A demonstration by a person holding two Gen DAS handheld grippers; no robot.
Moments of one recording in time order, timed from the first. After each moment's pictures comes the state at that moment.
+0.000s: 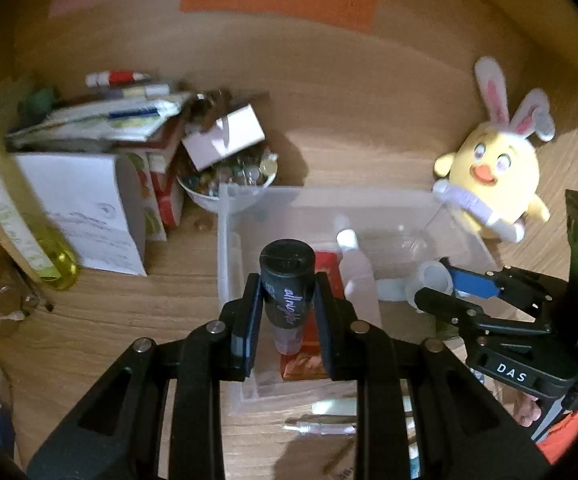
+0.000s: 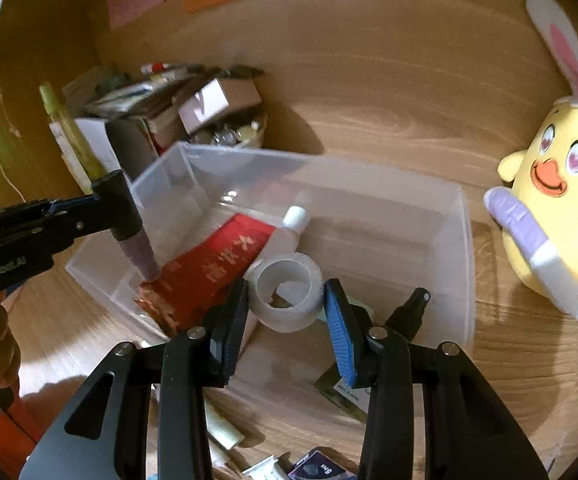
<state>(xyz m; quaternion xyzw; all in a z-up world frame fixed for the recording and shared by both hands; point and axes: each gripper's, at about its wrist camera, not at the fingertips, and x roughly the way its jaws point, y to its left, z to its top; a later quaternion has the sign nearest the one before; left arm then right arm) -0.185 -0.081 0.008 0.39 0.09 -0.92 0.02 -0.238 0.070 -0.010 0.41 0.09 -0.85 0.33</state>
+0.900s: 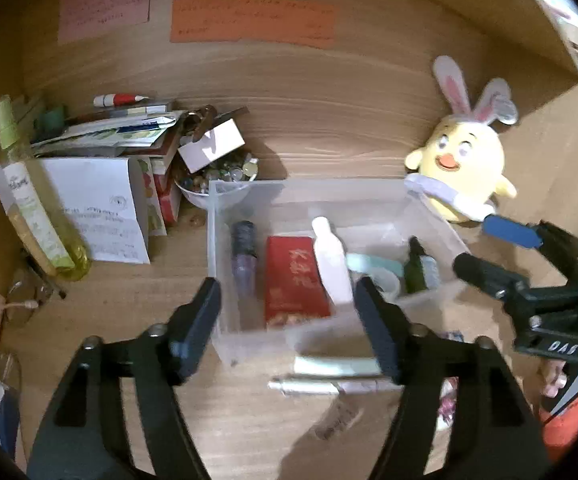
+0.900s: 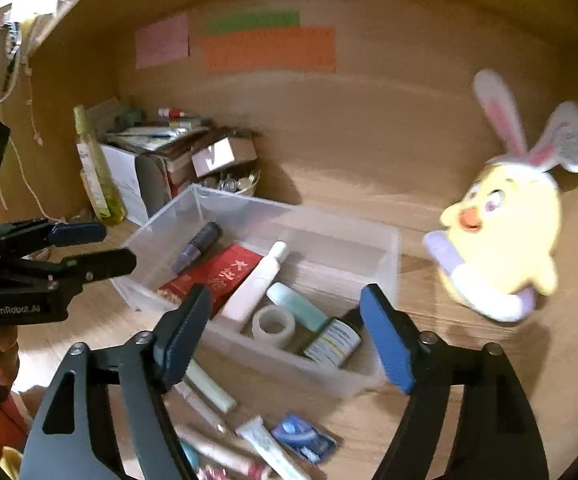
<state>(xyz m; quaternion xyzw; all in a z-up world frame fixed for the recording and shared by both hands) -0.125 -0.057 0.029 0.36 0.07 -0.93 0.00 -0.170 0.110 0.050 0.30 0.11 -0.90 0.30</state>
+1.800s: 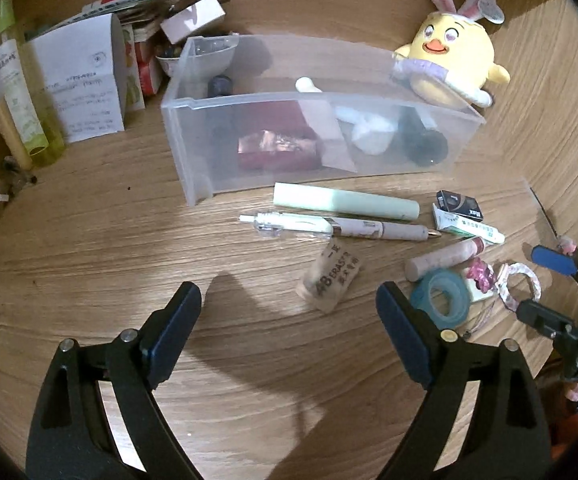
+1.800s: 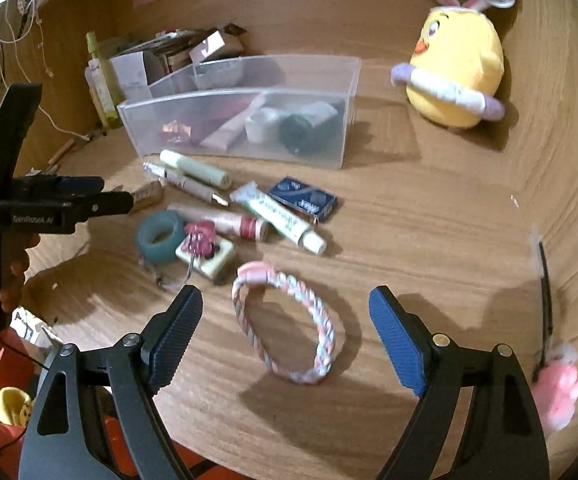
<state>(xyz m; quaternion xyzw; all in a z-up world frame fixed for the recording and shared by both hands) -0.074 -0.027 -0.061 0.46 0.05 -0.89 -0.02 -0.079 0.196 -0.050 0.41 0.09 -0.87 0.28</state>
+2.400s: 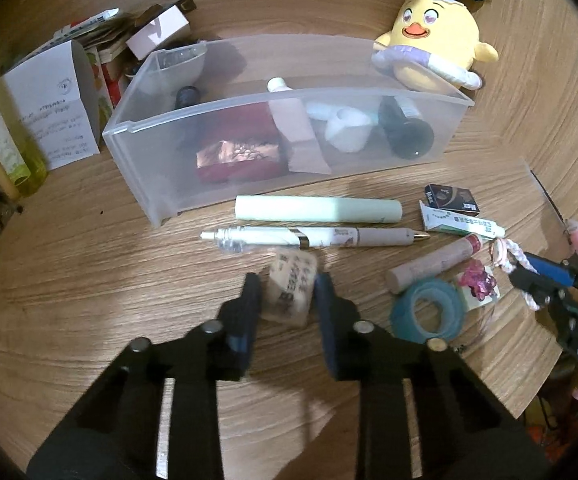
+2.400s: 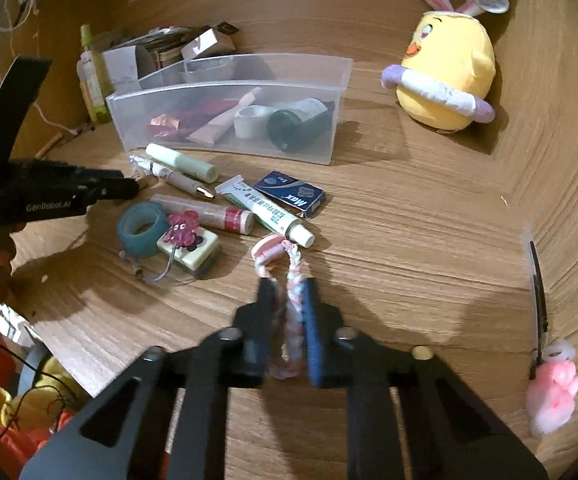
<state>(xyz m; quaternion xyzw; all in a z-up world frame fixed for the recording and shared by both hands) -0.085 -0.005 -0.062 0.45 0.01 -0.89 -0.03 -0.080 0.198 -0.055 0.39 0.10 -0.88 0.26</state>
